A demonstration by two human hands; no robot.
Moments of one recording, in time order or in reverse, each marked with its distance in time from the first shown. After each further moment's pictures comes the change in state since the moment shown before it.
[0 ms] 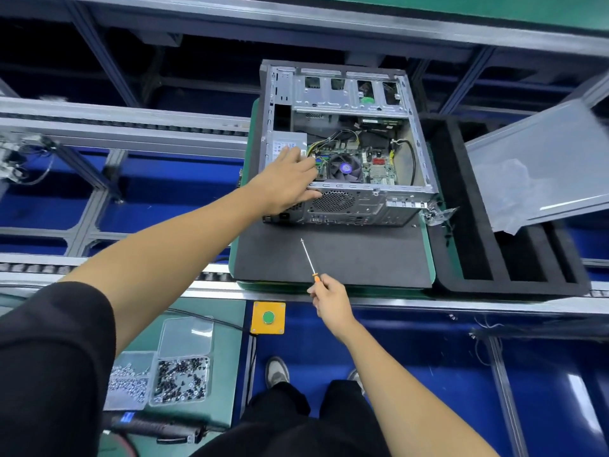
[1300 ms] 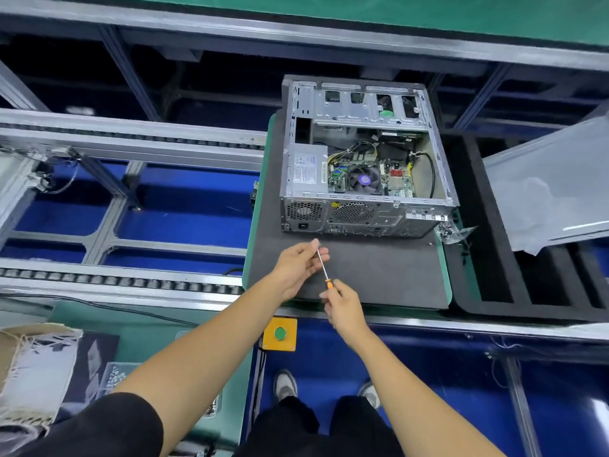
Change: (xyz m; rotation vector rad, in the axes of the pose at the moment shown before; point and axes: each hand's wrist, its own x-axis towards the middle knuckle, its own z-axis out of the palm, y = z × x) left_hand -0.062 0.110 0.052 -2.127 0.119 -1.303; right_hand 0.014 -0.019 0.004 0.044 -0.012 -0.035
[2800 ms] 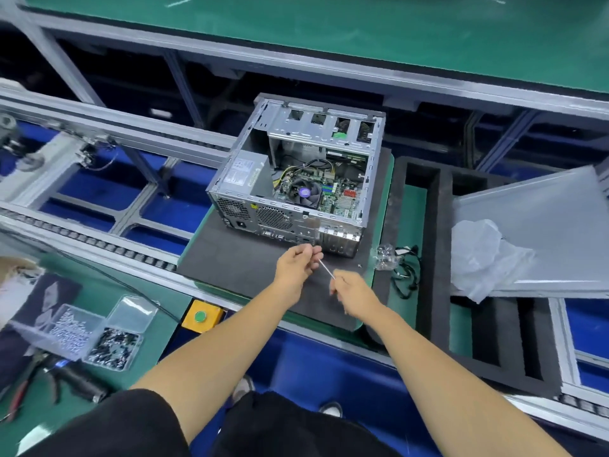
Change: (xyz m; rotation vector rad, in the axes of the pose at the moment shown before) left_hand 0.025 -0.064 0.206 -0.103 0.368 0.274; right_hand 0.073 -0.063 -0.248 -0.669 -0.371 -0.270
